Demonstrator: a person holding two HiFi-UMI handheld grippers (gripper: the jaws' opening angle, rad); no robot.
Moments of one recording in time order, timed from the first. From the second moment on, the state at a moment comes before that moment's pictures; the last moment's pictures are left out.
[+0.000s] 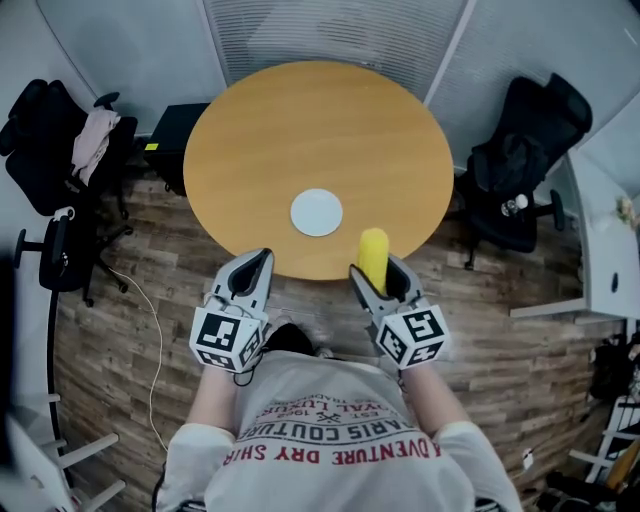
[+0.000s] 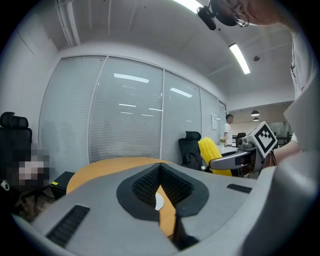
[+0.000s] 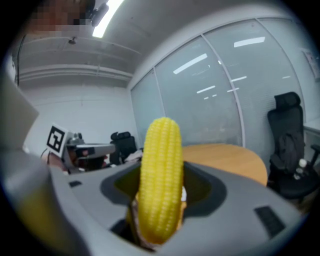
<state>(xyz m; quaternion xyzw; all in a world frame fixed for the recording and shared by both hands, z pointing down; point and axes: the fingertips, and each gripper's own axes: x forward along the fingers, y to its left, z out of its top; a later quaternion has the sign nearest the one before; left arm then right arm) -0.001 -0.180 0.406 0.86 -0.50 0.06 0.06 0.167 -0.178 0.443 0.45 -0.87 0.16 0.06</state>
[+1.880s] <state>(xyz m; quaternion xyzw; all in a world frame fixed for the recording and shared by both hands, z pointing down) -0.052 -0.415 0.540 0.88 -0.44 0.11 0.15 0.074 -0.380 0.724 0.39 -0.79 0.32 0.35</state>
